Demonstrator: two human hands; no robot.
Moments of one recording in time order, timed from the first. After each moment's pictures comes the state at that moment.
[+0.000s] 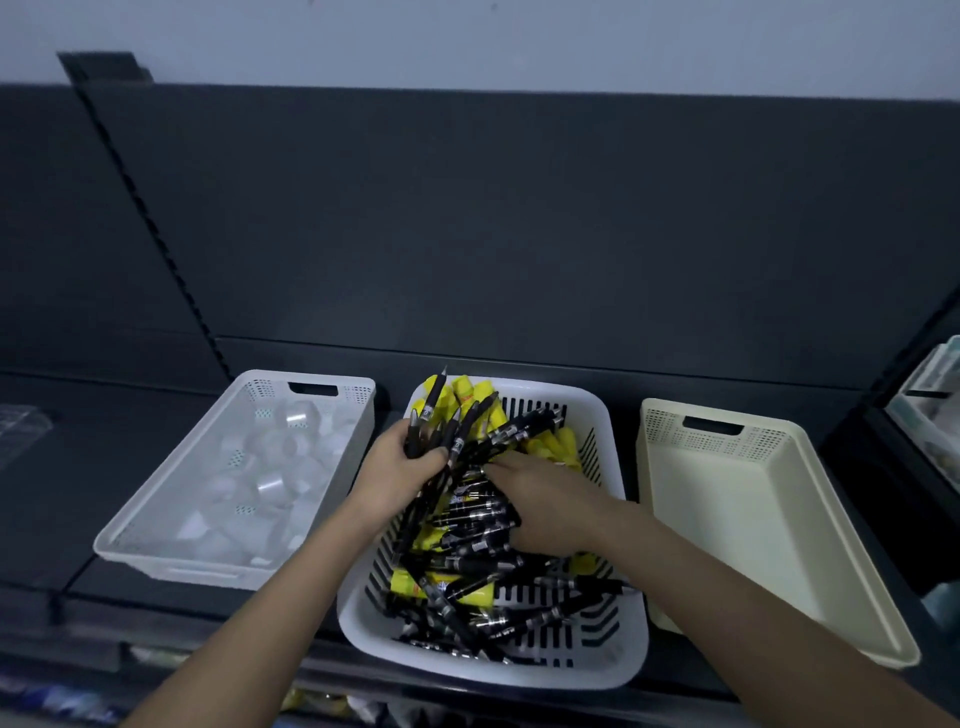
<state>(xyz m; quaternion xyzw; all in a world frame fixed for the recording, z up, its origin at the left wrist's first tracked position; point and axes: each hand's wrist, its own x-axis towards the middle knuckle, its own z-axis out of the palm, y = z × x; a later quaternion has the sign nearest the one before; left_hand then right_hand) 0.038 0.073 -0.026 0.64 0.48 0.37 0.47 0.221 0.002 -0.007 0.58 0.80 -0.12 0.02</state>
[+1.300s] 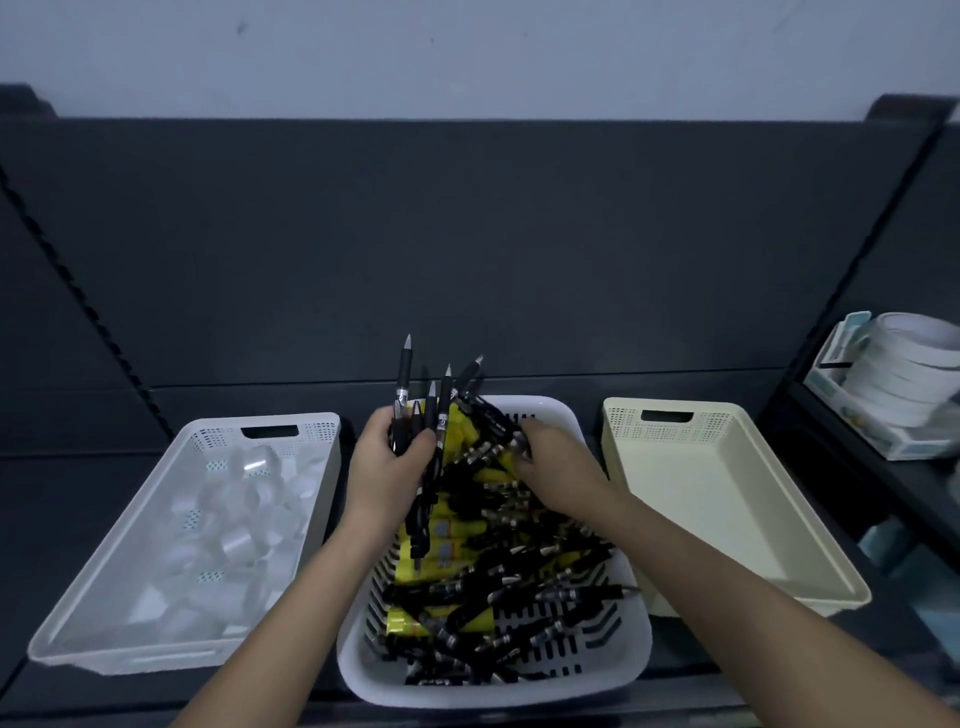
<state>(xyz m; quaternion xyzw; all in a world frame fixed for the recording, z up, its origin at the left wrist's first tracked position) 0.050 0.074 0.005 0.63 0.41 0.46 0.48 0.236 0.015 -0.001 0.75 0.62 -0.13 -0.21</state>
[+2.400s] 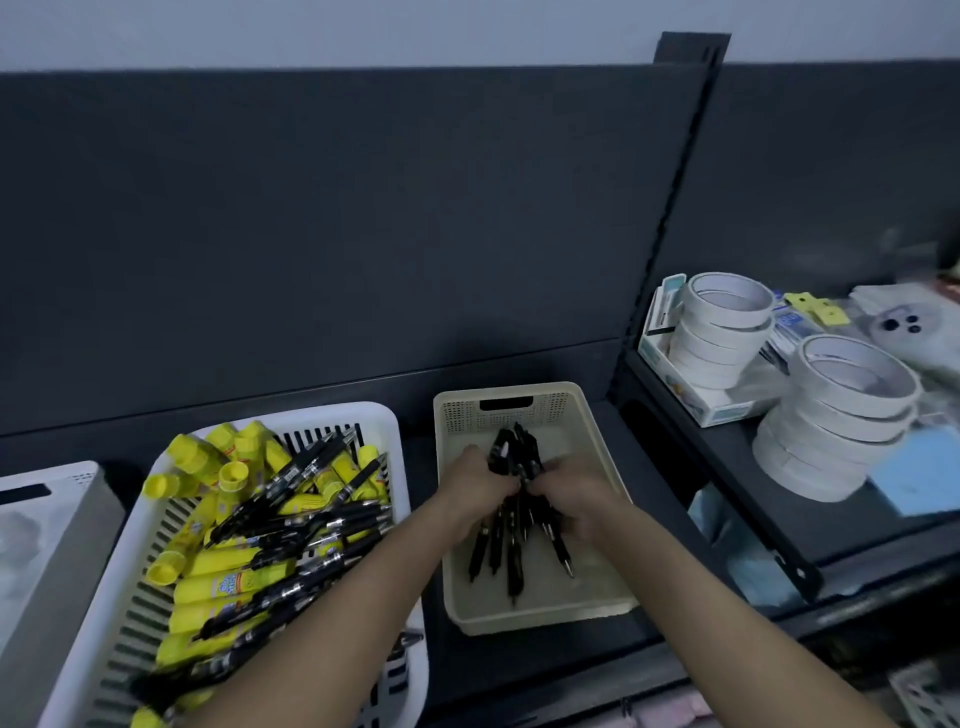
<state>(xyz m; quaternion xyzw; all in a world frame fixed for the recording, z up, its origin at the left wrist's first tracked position) 0.309 -0.006 -0.029 0.73 0.42 0.07 0.54 0.409 -0.082 -0.038 0.78 0.16 -0.43 -0.43</state>
